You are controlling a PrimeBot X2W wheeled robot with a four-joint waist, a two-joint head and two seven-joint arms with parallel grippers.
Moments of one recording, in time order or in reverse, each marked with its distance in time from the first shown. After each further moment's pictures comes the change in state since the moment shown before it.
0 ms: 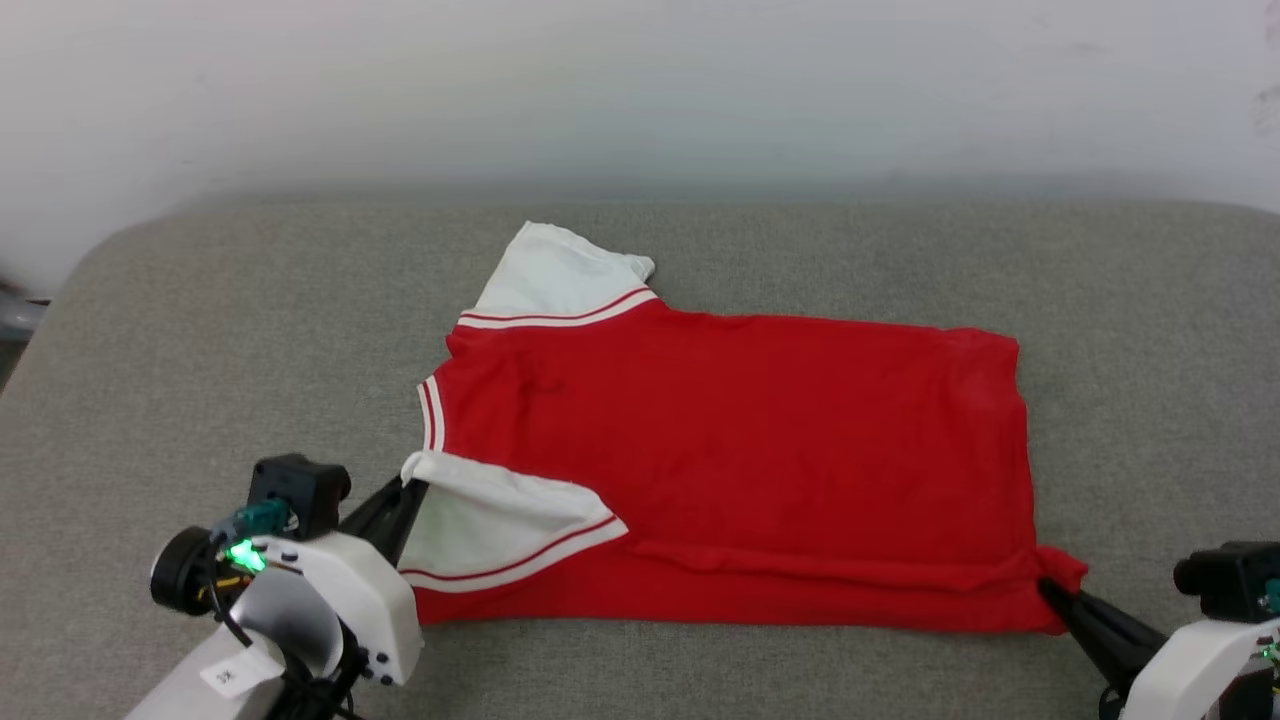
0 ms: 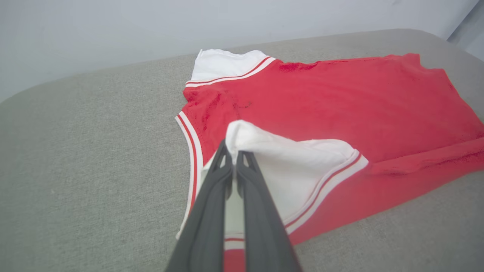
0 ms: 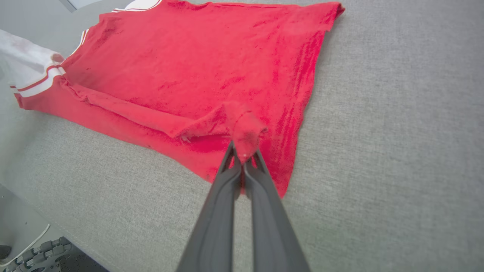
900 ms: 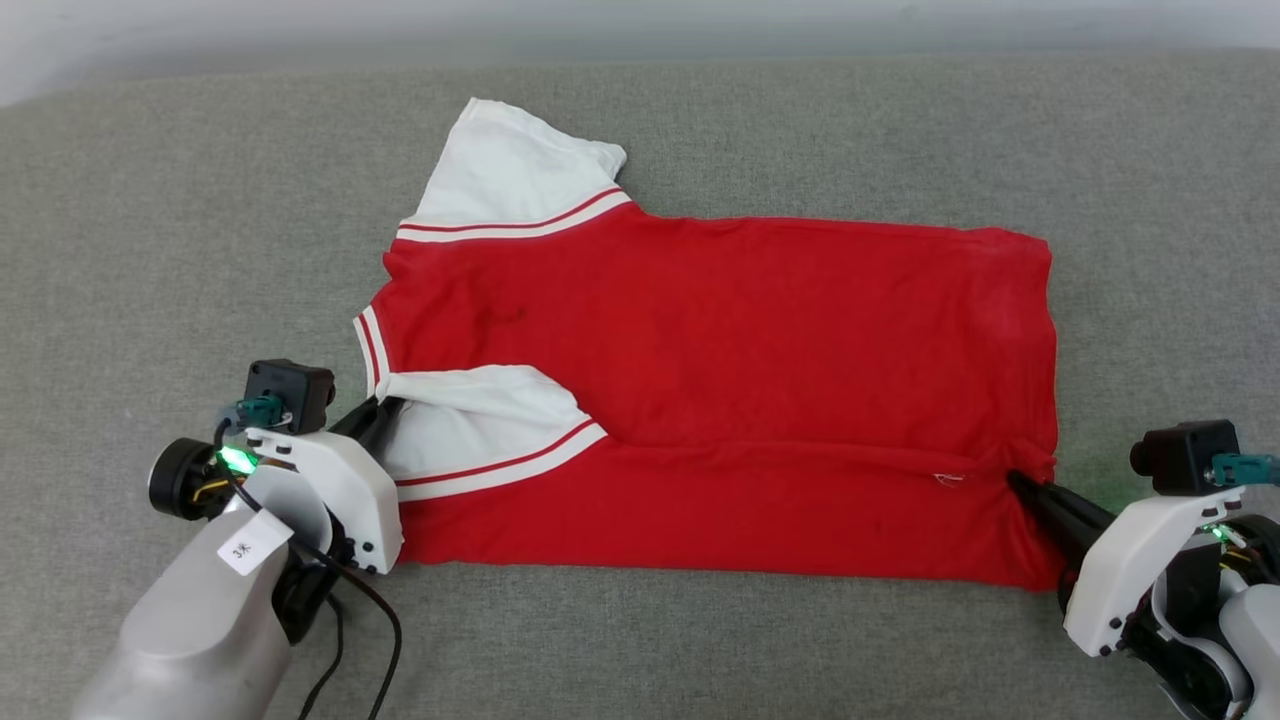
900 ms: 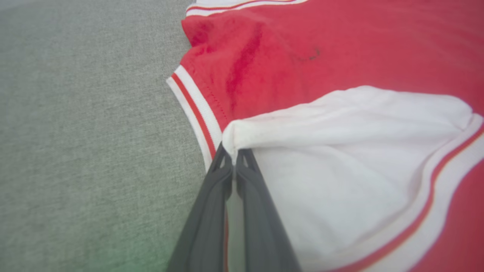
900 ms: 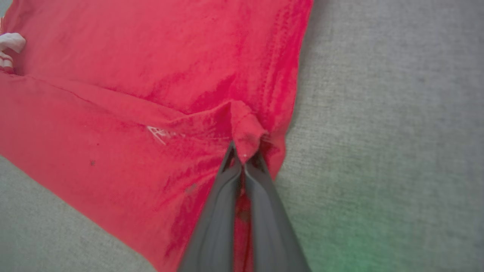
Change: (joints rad) left arm -0.364 -0.149 -0.063 0.651 0.026 -0.200 -0.110; right arm -0.326 0.064 0.131 0.281 0.014 0.000 -0.009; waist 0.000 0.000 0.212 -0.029
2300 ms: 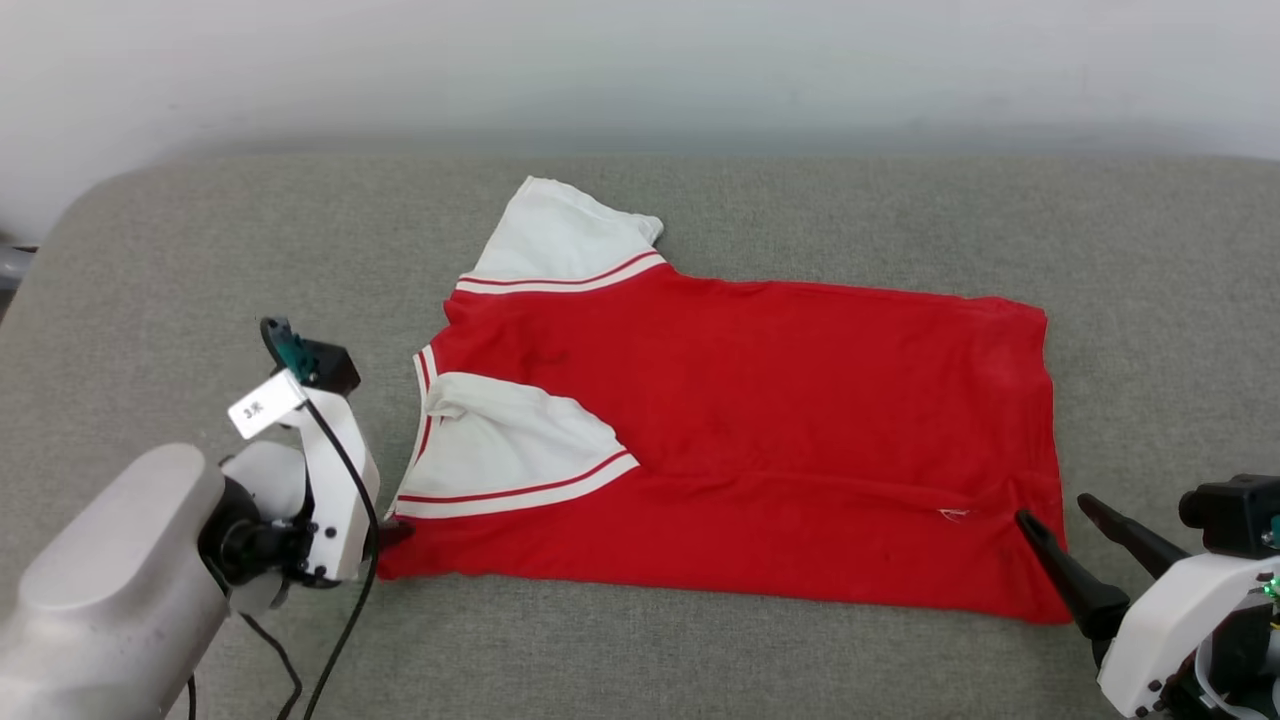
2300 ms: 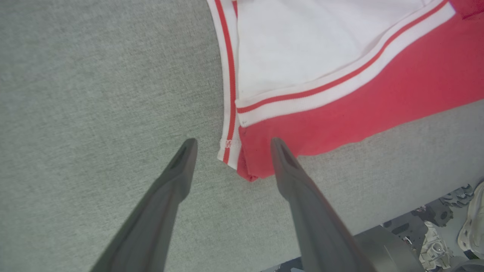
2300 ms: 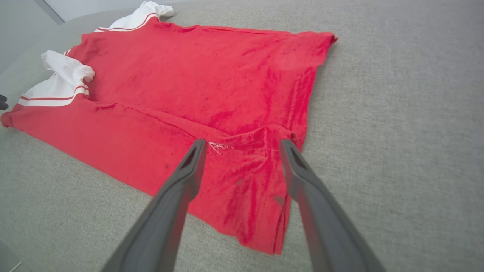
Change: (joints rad) left arm -0.094 0.173 -0.149 -0.213 -0.336 -0.032 0.844; right arm 0.239 0.025 -0.230 -0.281 -0.114 0.000 0.058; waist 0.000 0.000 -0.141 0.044
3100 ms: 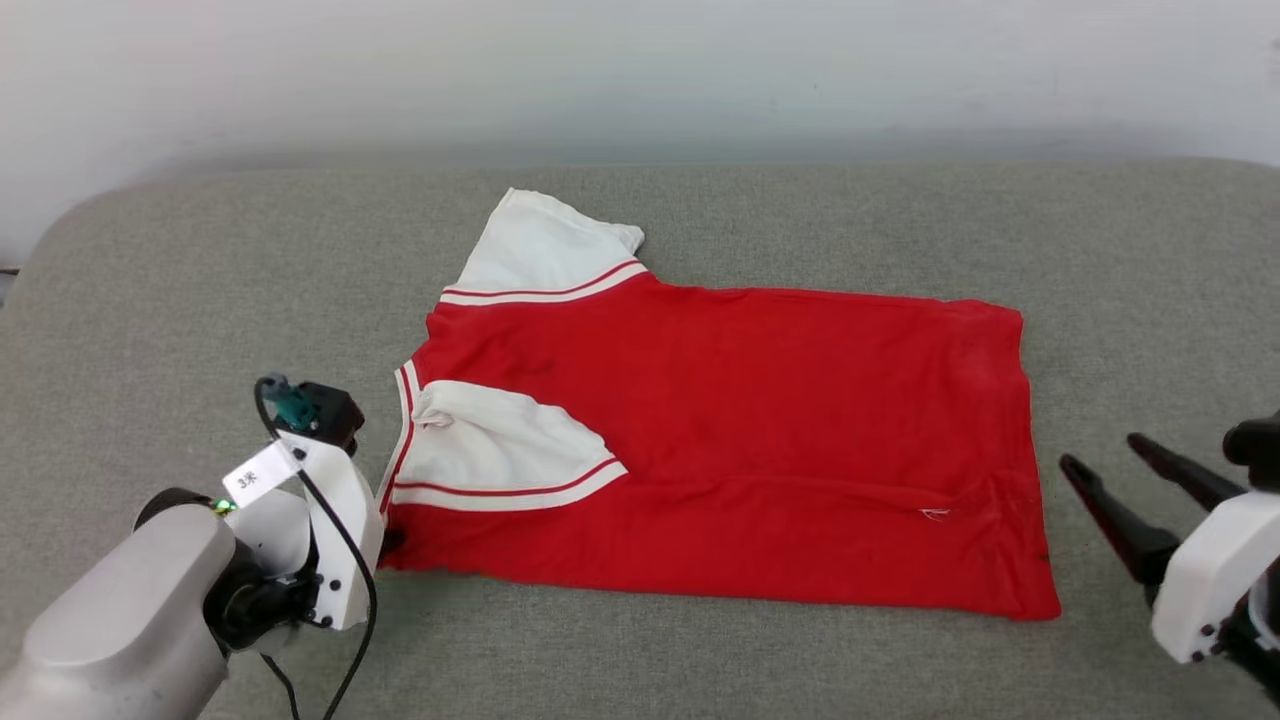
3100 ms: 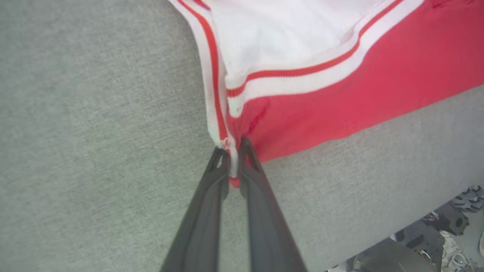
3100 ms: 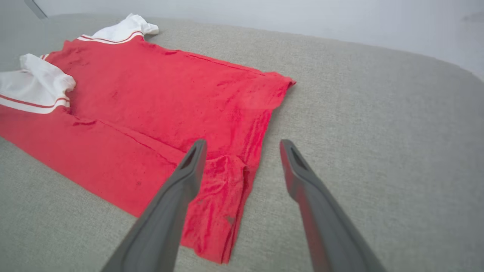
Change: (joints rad) left arm 0.088 0.031 -0.065 -0.045 -0.013 0.000 -0.185; right arm -0.077 -0.064 -0.004 -0.017 -0.019 0.000 0.037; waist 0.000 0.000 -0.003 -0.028
